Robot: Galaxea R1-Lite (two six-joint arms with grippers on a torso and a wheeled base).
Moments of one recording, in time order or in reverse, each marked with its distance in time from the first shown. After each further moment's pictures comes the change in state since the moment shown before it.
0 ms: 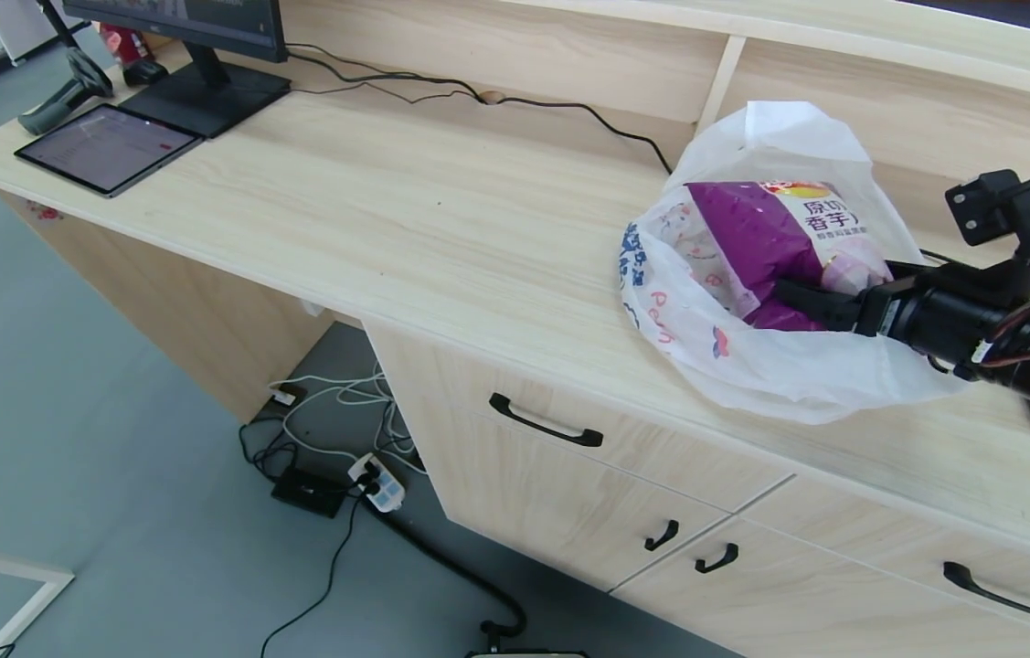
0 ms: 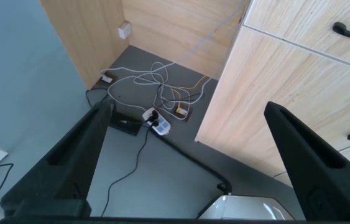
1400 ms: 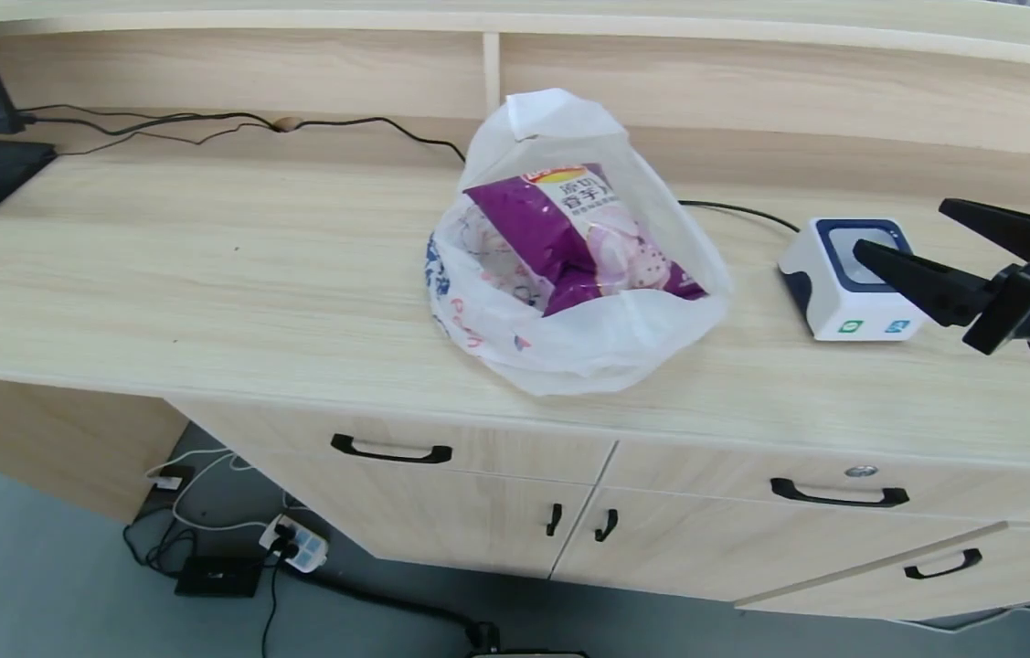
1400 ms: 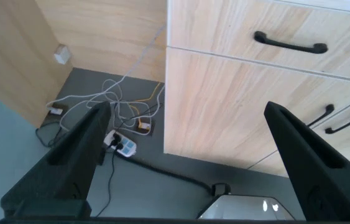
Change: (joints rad) left arm 0.001 0.000 0.000 0.001 0.000 0.000; right arm -0.009 -0.256 0.151 -0.097 0.116 -0.018
